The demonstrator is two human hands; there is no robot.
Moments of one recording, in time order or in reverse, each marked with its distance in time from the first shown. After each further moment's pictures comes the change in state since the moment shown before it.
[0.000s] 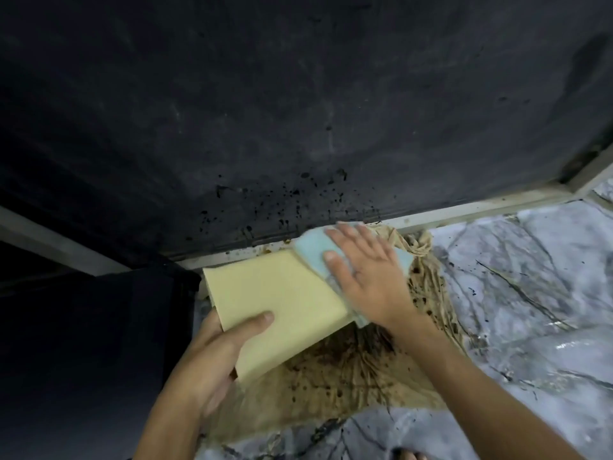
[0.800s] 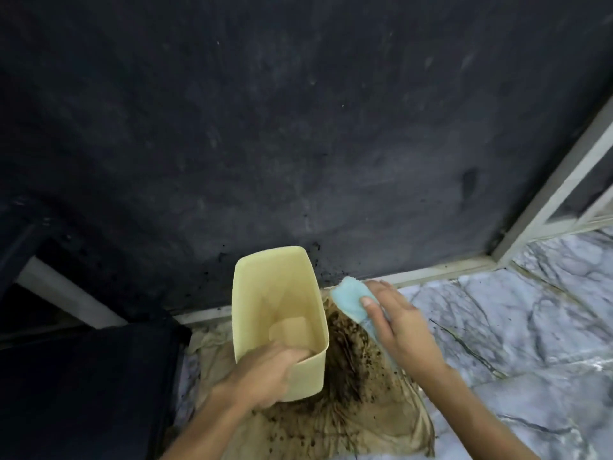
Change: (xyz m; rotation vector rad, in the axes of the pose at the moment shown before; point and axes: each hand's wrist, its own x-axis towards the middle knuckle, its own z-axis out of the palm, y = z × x) left_hand -0.032 0.045 0.066 1.527 -0.369 0.381; right_hand -0.057 0.018 -0.105 0.171 0.263 -0.089
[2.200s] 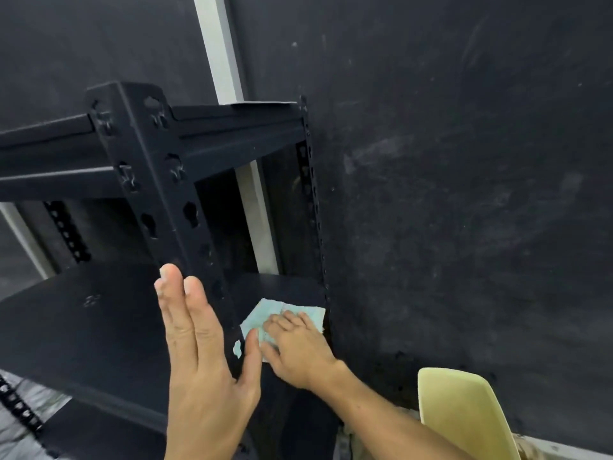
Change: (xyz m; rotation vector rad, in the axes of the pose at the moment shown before) left_hand -0.351 -0.119 -0.114 0.242 1.821 -0.173; right_hand 0.061 -0.458 0.154 -0.224 -0.438 -0.686
